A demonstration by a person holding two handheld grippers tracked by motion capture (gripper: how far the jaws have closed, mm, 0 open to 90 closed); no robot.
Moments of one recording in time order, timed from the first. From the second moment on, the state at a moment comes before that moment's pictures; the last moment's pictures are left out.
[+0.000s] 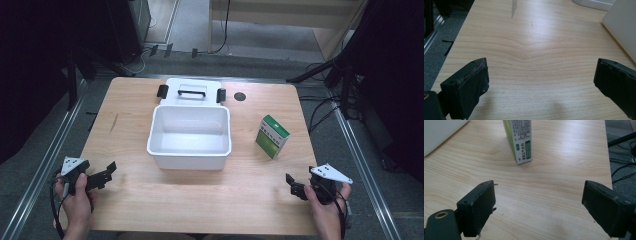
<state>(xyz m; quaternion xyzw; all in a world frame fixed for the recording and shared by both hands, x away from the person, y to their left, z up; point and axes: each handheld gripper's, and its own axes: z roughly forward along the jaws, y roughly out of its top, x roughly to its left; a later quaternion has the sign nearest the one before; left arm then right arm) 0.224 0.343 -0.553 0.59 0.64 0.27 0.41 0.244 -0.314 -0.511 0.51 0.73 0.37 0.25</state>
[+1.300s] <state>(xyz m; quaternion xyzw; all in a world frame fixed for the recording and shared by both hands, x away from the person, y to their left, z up) 0.225 0.343 -0.553 0.59 0.64 0.26 0.41 0.317 -0.265 -0.433 0.45 0.89 0.02 0.08</state>
